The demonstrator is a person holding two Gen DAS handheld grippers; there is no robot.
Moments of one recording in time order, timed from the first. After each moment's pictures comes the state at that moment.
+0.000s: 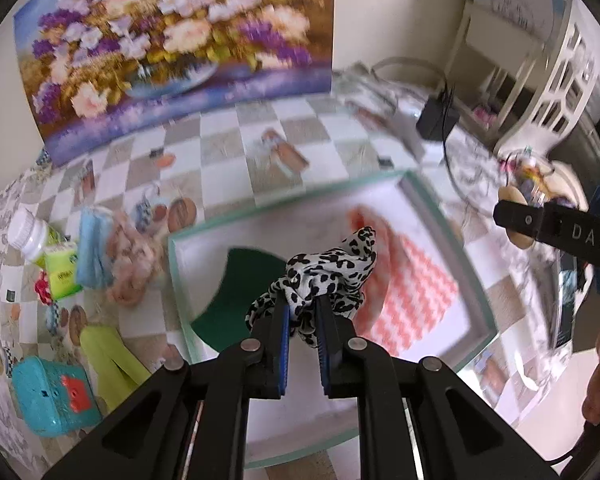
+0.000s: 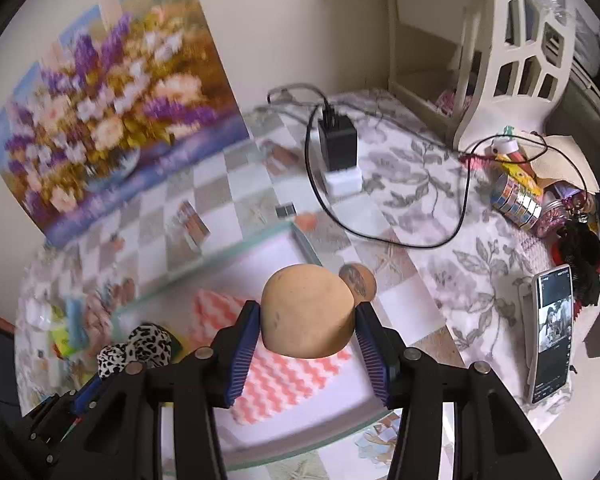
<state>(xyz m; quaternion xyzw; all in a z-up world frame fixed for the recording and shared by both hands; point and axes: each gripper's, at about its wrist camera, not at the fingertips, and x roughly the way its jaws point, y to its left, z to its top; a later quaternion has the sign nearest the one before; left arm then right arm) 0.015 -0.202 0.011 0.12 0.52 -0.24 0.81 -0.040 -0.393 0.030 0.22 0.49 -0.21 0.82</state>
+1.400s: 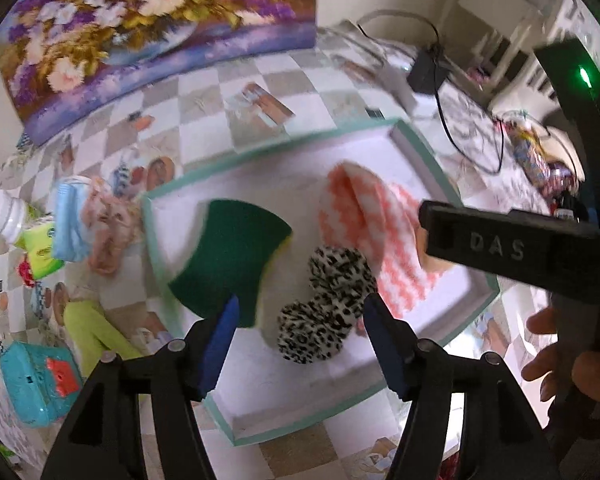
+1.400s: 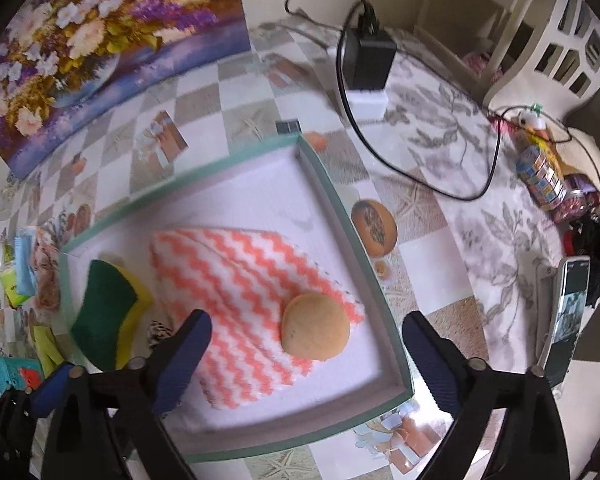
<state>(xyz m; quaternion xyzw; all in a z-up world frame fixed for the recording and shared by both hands) 0.006 -0.196 0.001 0.13 0.56 -0.25 0.78 -0.016 -0.369 -0.030 0.17 0.58 -0.20 0.77</state>
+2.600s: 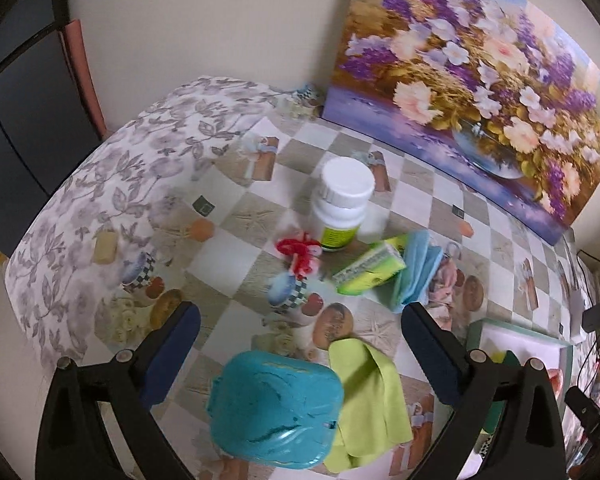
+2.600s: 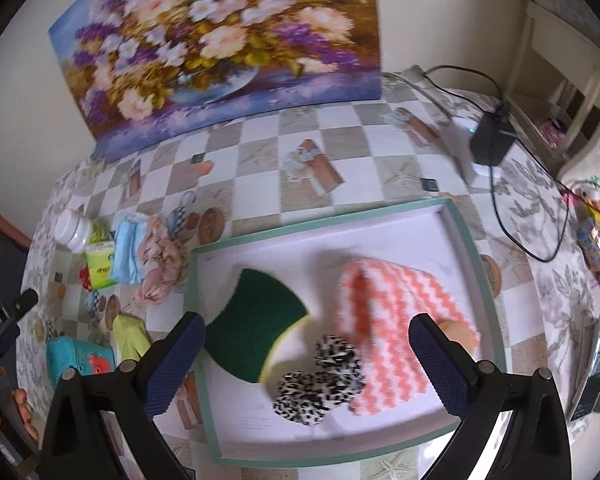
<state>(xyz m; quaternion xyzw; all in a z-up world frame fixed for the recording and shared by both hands) 0.089 0.079 0.032 -0.08 0.49 0.07 0.86 0.022 -0.262 0.017 0.14 0.53 -0.09 0.83</state>
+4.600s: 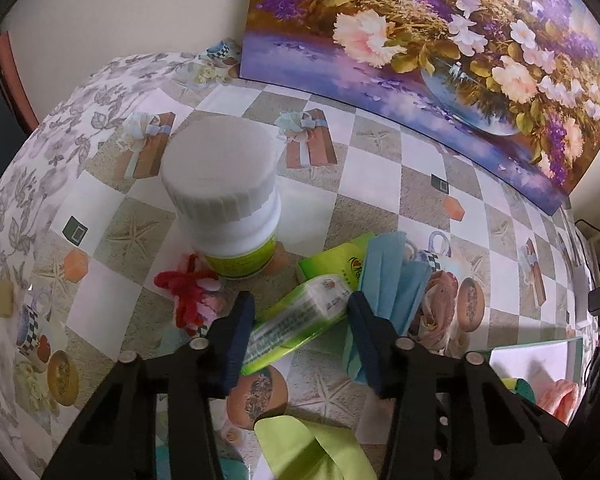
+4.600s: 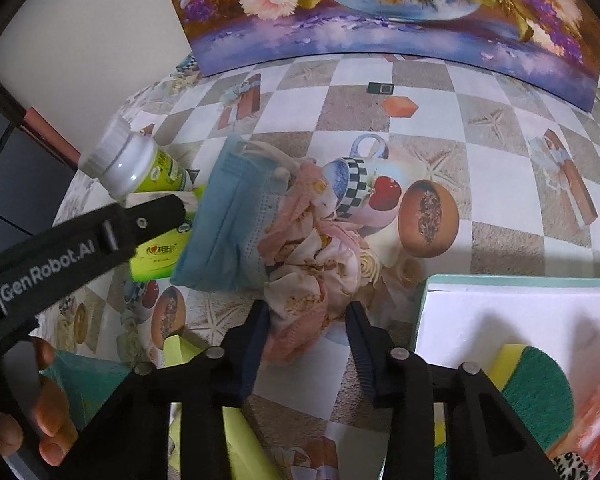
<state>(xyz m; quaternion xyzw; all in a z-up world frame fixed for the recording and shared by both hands) 0.177 0.026 -0.049 -0.06 0.54 -0.02 0.84 0.132 -0.127 -0.090 0.11 0.56 0.09 0.82</state>
